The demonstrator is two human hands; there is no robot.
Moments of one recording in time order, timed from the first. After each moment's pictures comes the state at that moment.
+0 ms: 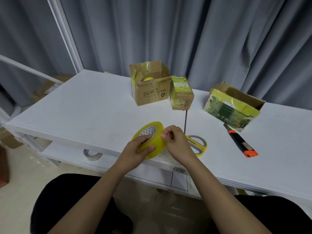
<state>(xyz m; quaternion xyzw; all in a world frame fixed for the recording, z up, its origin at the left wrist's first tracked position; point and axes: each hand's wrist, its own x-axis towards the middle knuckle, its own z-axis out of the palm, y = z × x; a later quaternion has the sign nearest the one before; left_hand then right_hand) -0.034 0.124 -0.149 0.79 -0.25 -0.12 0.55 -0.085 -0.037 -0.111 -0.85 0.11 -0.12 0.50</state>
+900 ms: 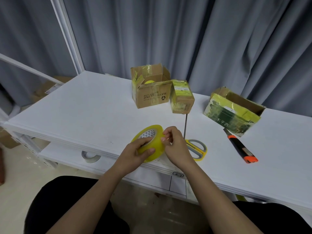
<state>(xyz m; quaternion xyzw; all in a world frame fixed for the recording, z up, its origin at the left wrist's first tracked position) -0.031 0.123 -0.147 0.78 -0.25 -0.12 0.56 -0.083 -0.034 -0.109 -0.86 0.11 -0.13 0.48</state>
